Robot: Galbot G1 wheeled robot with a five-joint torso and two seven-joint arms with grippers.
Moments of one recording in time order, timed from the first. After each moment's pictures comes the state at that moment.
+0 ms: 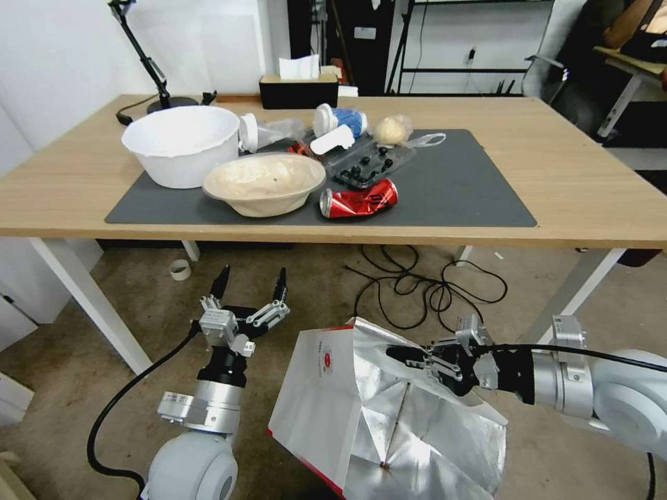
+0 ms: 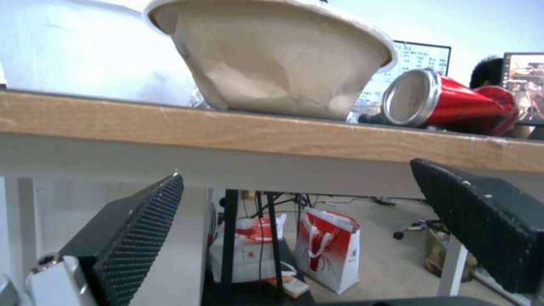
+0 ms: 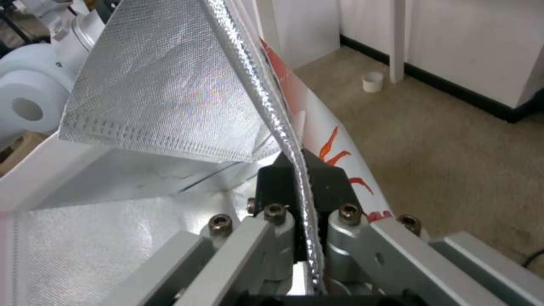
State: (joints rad) left arm 1.59 -1.29 -0.34 -2.19 -0.27 -0.27 -0.10; right arm -1.55 0.39 0.56 2.24 1.02 -0.29 -0.57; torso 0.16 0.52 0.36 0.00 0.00
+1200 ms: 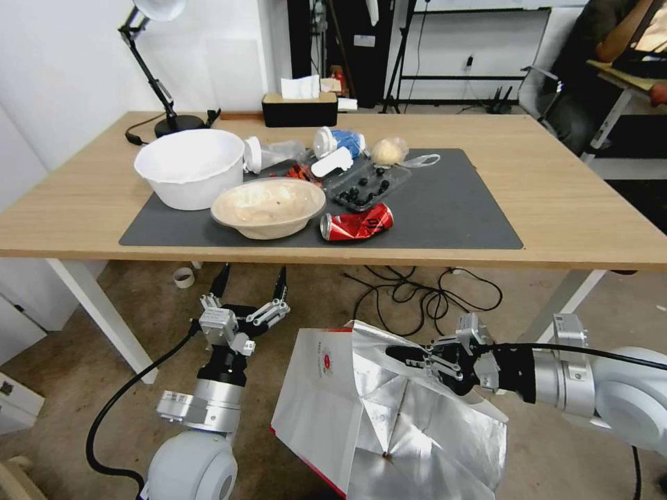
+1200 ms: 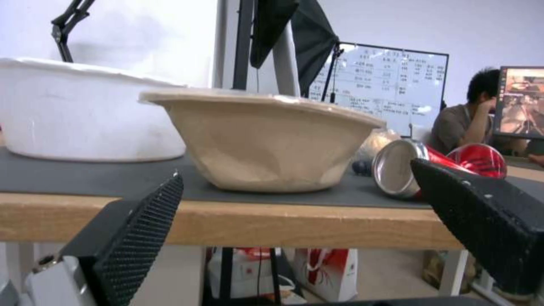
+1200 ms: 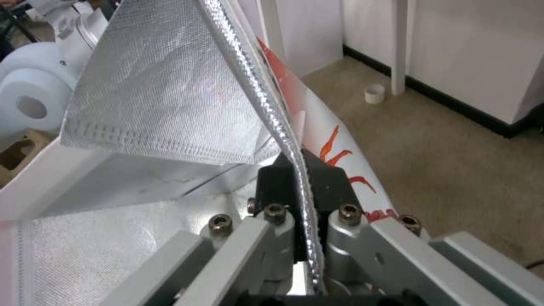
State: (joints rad) left arm 1.59 -1.29 -0.34 -2.19 -0.27 -0.27 -0.10; right arm -1.54 0.38 0.56 2.24 1.02 -0.29 -0.57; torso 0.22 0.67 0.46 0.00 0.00
